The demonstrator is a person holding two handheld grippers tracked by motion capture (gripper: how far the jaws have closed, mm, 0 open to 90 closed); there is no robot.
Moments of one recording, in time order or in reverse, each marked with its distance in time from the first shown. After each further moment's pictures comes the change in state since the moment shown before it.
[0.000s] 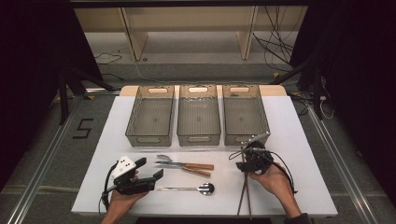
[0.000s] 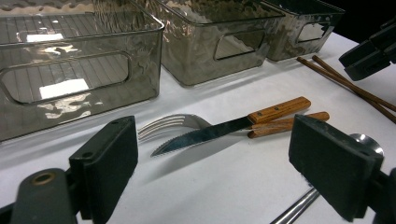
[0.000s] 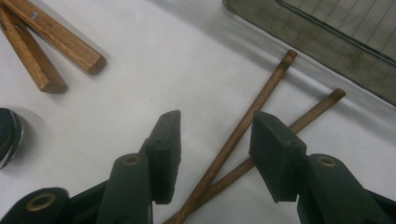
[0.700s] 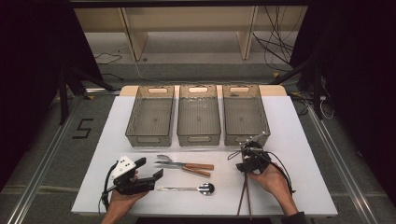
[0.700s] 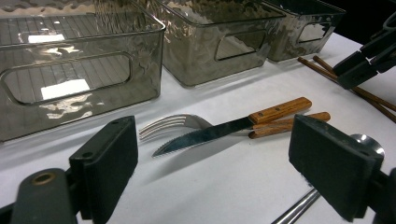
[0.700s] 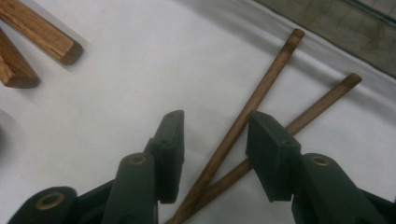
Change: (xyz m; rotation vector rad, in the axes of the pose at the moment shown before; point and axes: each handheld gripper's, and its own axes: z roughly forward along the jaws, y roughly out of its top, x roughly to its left) left arm 0.000 0.000 0.000 -0.005 0.002 0.000; right arm -0.002 0.001 0.015 0.070 -0.014 0.023
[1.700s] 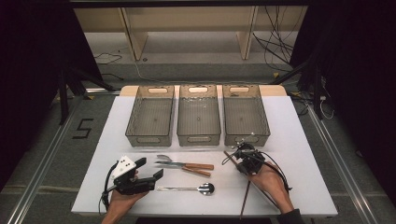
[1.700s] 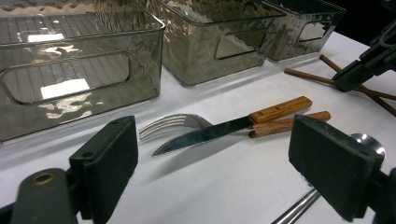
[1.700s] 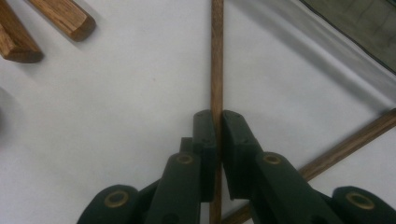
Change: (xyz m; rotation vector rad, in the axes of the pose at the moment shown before) left arm 0.000 0.000 0.001 0.003 0.001 0.001; right arm 0.017 0.008 0.005 0.076 -0.035 -0.109
